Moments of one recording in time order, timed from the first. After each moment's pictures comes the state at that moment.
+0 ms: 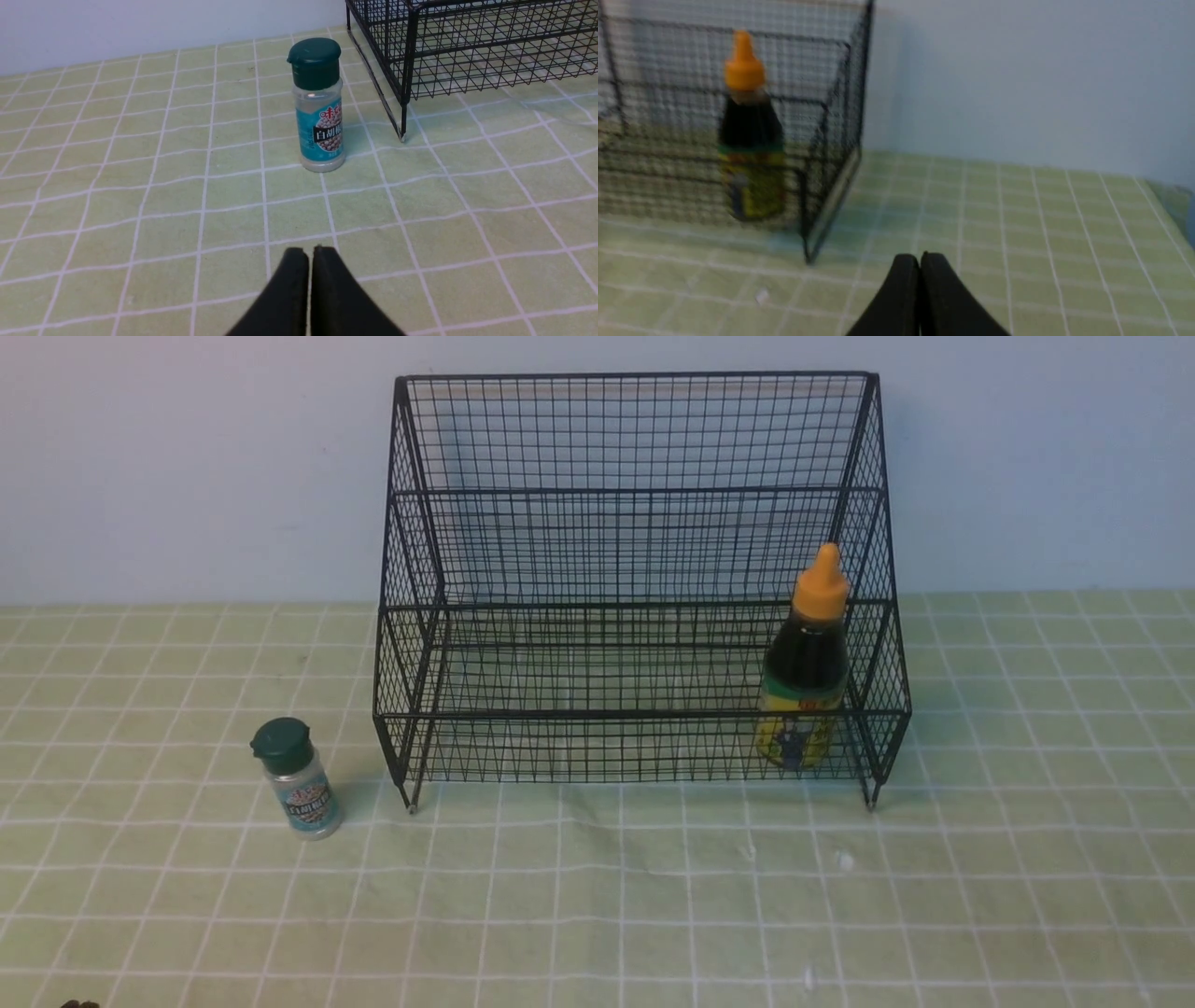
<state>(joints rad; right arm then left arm) 0.01 0.01 -0.14 0.06 0.52 -0.09 -0.11 -0.01 0.03 0.00 0.38 0.03</state>
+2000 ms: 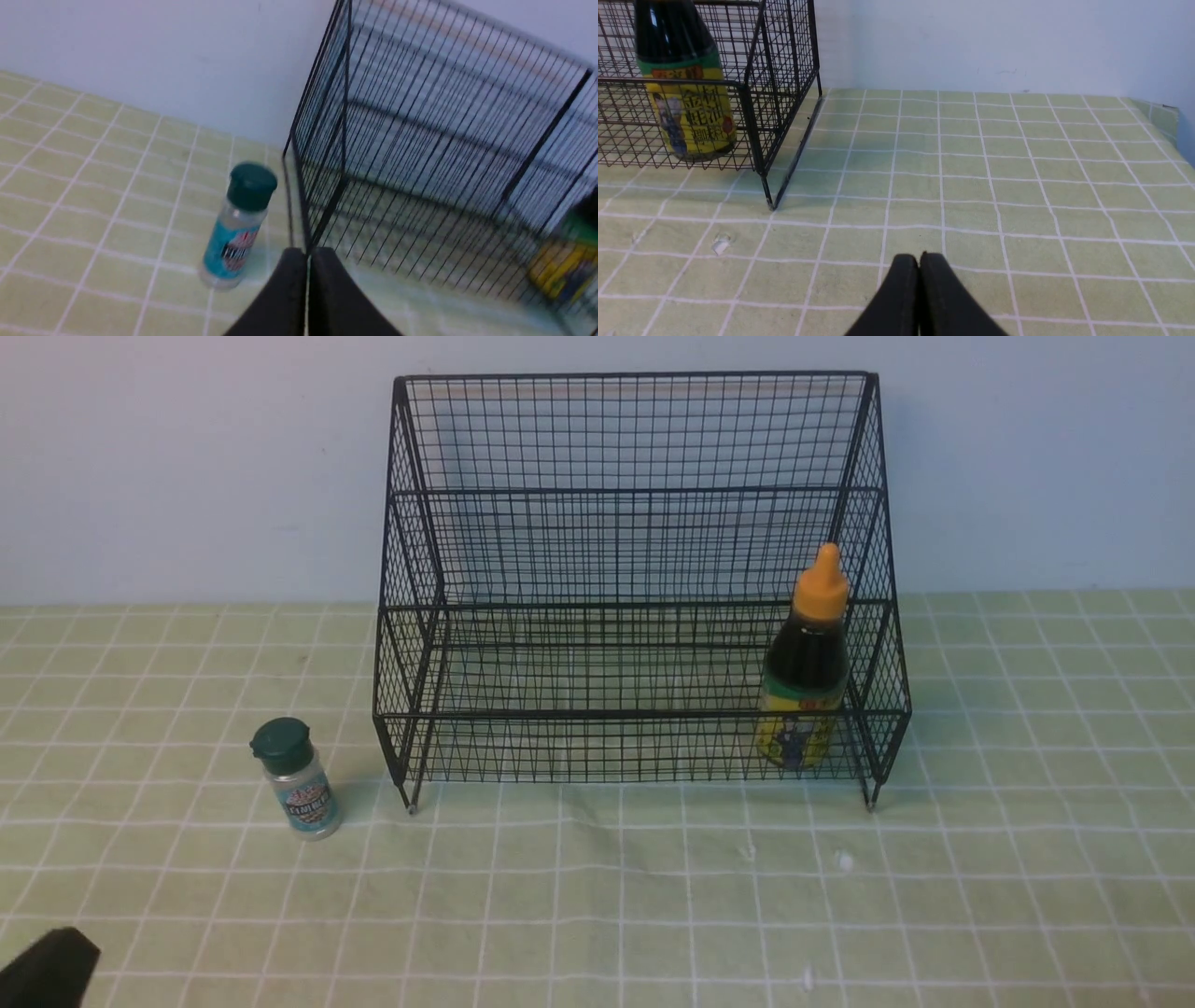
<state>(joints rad) -0.03 -0.01 0.02 0.10 0.40 -0.09 -0.11 -0.01 0.03 -0.38 0.07 -0.10</state>
